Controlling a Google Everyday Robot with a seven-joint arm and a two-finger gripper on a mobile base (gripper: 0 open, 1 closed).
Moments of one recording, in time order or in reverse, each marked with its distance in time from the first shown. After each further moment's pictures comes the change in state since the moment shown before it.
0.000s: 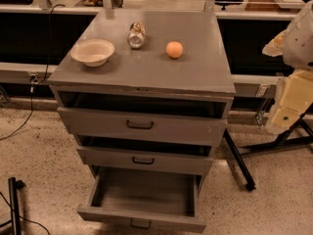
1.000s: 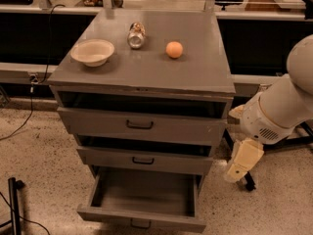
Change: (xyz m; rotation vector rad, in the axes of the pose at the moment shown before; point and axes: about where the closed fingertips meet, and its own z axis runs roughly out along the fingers) arm 0.003 0.055 0.156 -0.143 -0.135 0.092
